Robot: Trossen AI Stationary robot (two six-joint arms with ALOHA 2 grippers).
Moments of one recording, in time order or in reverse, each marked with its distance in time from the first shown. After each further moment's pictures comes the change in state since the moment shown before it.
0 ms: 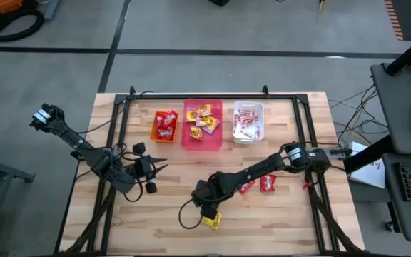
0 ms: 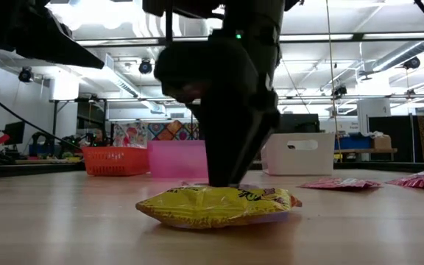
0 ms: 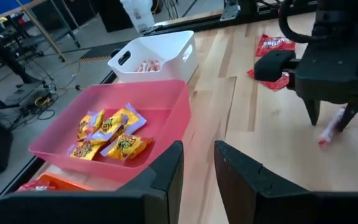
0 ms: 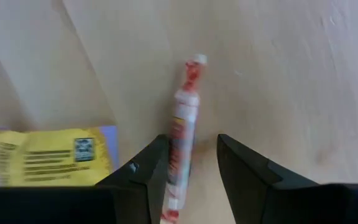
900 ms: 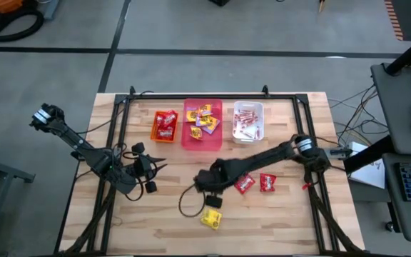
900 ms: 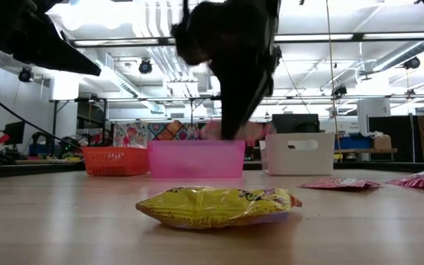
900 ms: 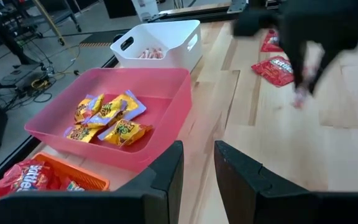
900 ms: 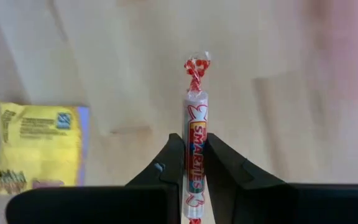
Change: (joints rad) left arm 0.000 0.002 -0.001 -0.061 0.000 -0.123; right arm -0.066 -0.120 -0.015 -0.094 0.032 -0.198
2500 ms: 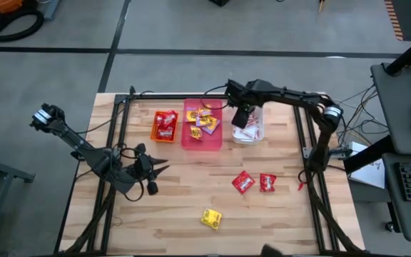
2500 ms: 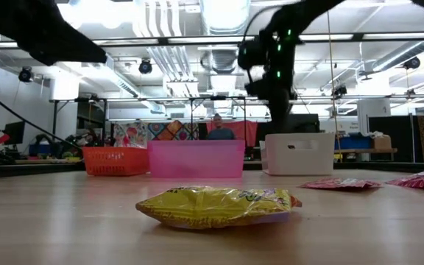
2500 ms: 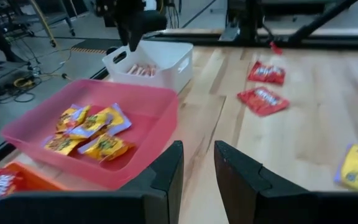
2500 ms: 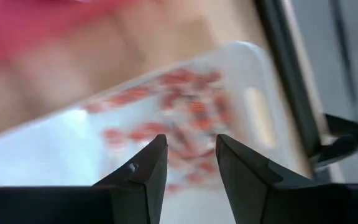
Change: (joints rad) left arm 0.001 0.012 0.000 0.143 0.000 -0.008; right arm -0.781 -0.305 -0.259 -0.072 0.144 -0.617
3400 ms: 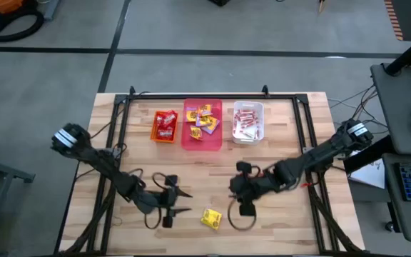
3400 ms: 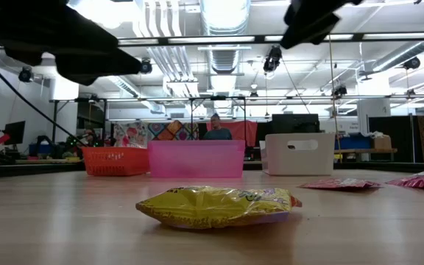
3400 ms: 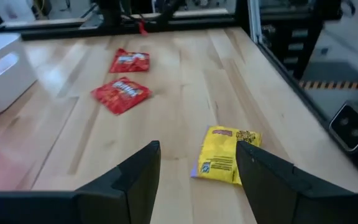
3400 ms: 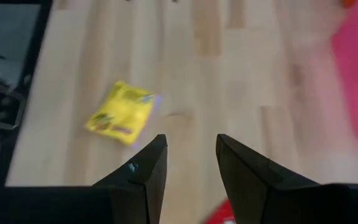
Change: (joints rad) left arm -0.015 0.597 0.112 0.637 0.395 0.168; right arm 0.961 -0.286 -0.329 0.520 0.018 0.468
